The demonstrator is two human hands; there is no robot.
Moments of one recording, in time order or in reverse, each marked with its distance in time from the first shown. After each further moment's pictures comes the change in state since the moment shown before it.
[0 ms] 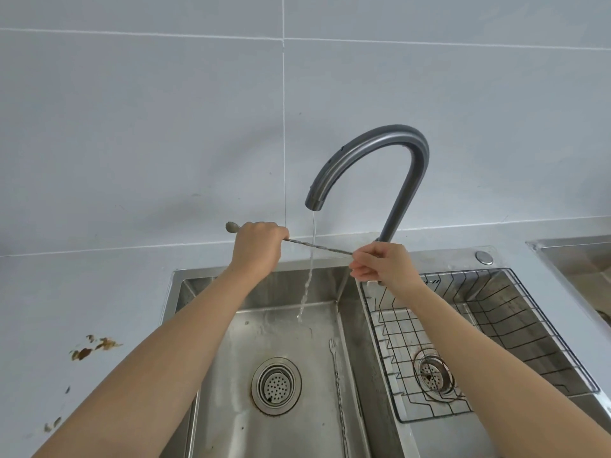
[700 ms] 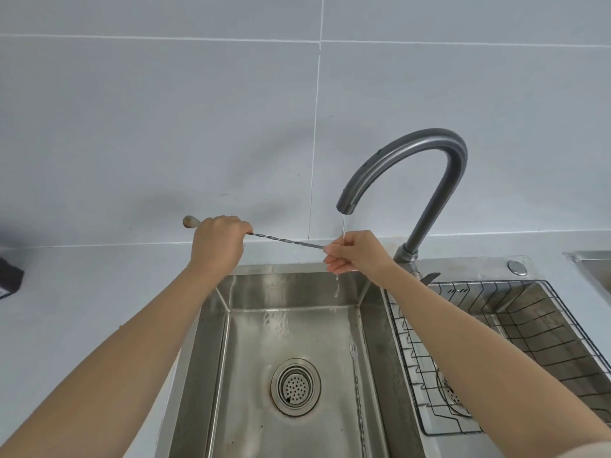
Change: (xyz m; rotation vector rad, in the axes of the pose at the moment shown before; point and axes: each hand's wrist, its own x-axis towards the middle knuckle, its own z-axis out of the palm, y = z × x) left_hand -0.027 -0.081 -0.024 0.112 0.146 -0.106; right_hand 0.037 -0.017 0.067 -0.138 -0.255 0.020
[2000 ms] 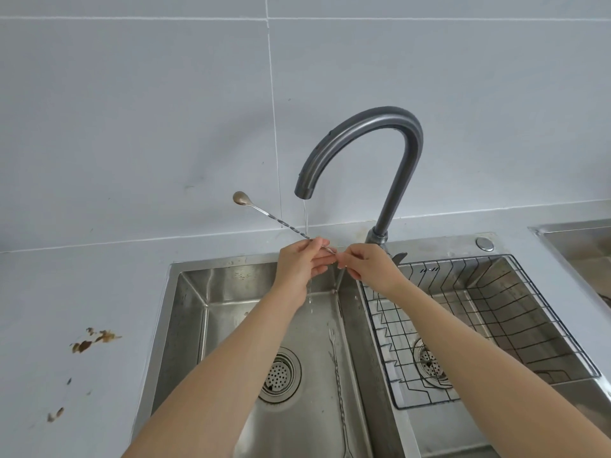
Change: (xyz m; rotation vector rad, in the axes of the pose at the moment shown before) left_hand -0.021 0.161 0.025 -1.713 -0.378 -0.667; right_hand -0.048 0.043 -0.042 -0.355 0.136 -0.113
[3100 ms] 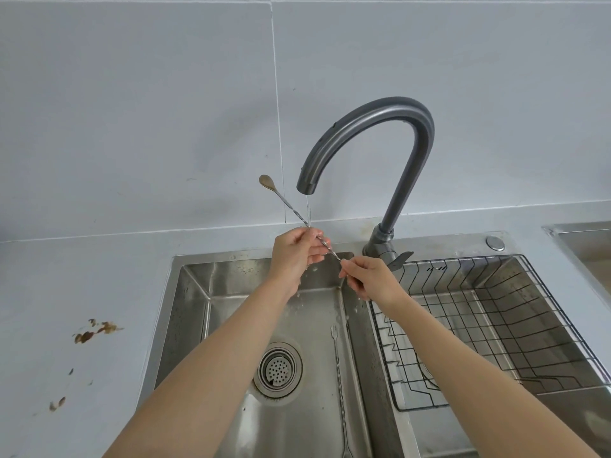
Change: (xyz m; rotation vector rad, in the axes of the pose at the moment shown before) left_hand 0.016 0.003 -0.007 0.064 0.018 0.109; right_hand -0.004 0.022 0.016 0.371 -0.042 0.168
